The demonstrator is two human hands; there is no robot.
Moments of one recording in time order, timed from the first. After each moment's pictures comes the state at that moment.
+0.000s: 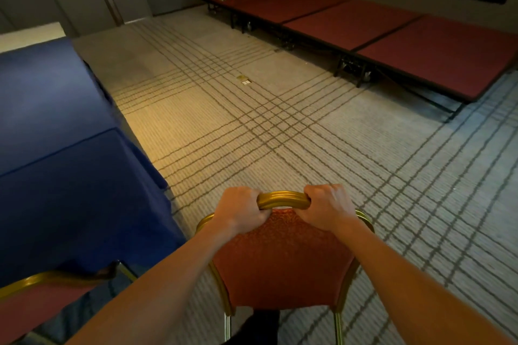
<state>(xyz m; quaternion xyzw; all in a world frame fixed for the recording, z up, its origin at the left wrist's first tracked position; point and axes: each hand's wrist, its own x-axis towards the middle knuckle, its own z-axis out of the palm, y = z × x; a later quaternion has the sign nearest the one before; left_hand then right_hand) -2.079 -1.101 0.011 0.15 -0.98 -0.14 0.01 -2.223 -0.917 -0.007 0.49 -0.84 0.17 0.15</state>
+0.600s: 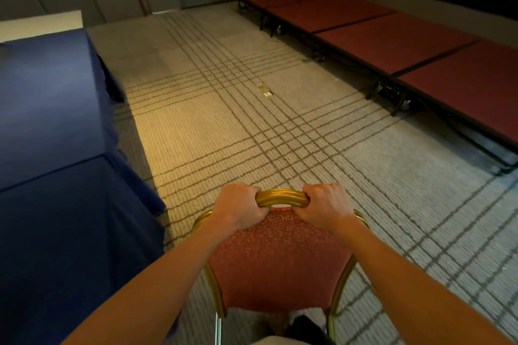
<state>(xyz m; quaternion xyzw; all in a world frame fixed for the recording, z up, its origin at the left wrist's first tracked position) -2.328 -1.323 0.012 0.23 -0.97 -0.11 0.01 -2.488 -1.158 0.000 0.53 -0.84 0.07 0.05</state>
